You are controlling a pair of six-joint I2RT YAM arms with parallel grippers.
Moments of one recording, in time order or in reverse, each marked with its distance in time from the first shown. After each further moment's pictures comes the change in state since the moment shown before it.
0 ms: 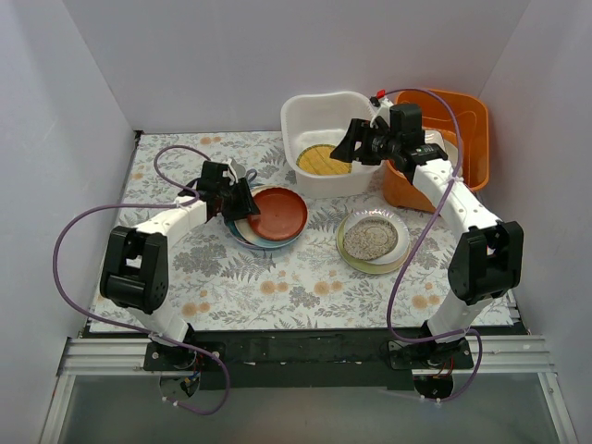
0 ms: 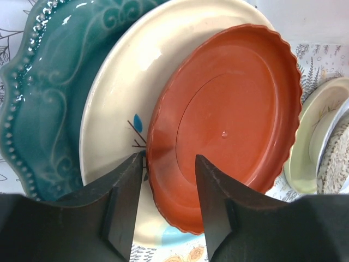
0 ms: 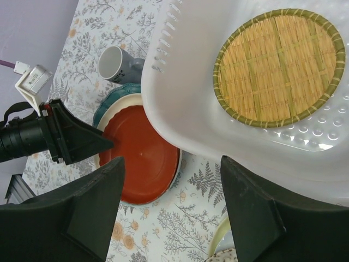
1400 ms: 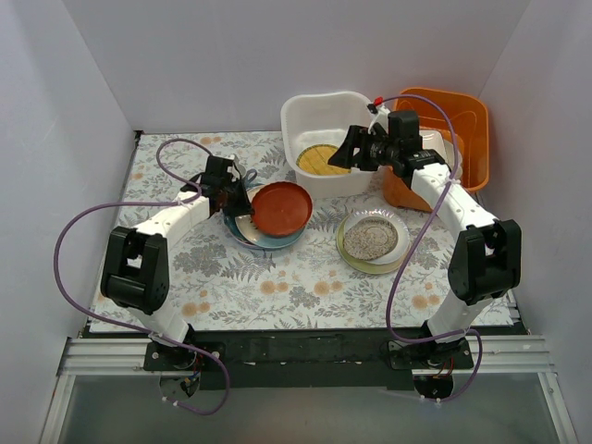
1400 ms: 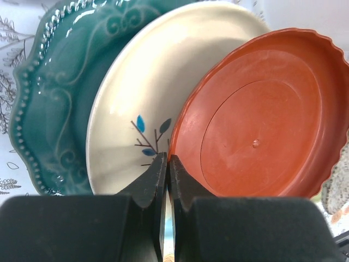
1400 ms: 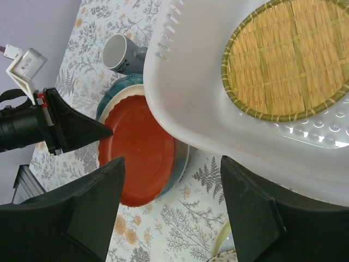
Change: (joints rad) left arm -0.038 0.008 0.072 -0.095 -0.092 0.000; right arm 0.000 0.000 -0.058 0.046 -0.043 0.012
